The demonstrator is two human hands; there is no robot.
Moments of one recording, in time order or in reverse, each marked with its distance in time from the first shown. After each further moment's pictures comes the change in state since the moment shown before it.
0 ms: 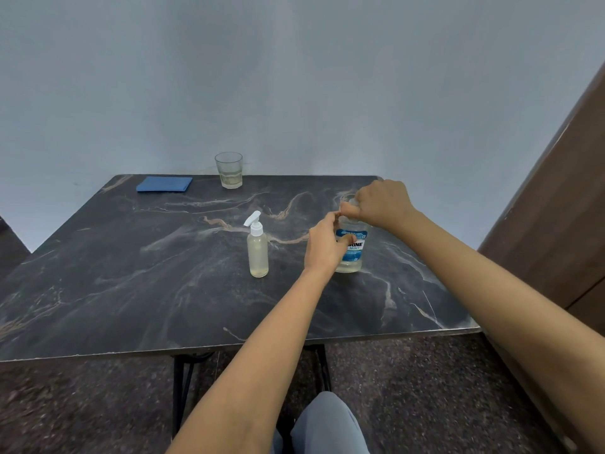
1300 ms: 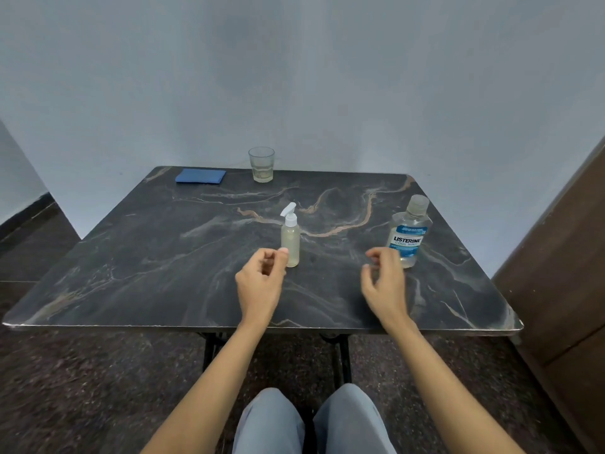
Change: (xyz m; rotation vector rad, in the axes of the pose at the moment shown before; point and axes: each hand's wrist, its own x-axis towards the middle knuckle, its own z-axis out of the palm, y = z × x) left_hand -0.098 -0.080 -0.127 -0.102 0.450 -0.062; right_hand -0.110 -0.108 0.094 1.029 0.524 0.332
